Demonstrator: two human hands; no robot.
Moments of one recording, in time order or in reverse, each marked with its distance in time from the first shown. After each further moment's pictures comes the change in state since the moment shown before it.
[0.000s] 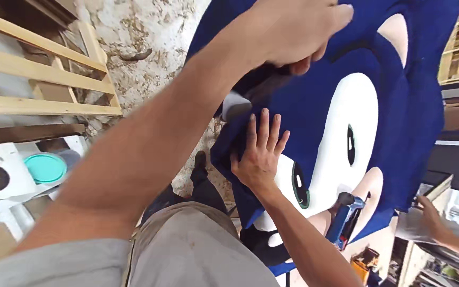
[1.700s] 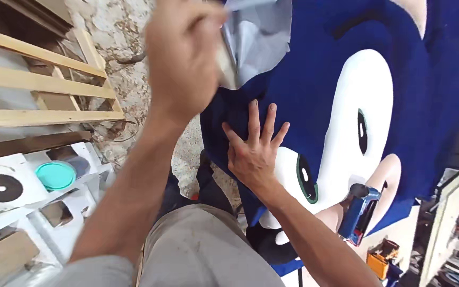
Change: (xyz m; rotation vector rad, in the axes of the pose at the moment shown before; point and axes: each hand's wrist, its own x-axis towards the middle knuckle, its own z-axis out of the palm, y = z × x) left_hand -0.085 -0.086 0.018 0.248 0.667 0.175; right_hand -0.001 -0.004 0.001 0.032 0.014 -0.115
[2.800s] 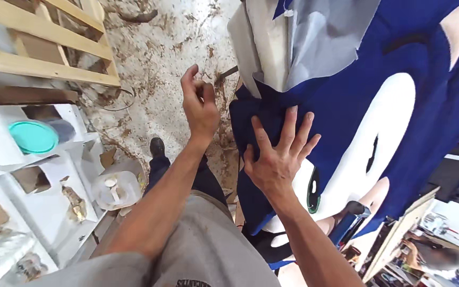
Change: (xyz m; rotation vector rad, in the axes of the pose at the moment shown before) left_hand -0.099 -0.109 0.076 -0.287 0.337 -0.526; right_hand 0.002 -0.002 0.001 -0.090 -0.014 -0.003
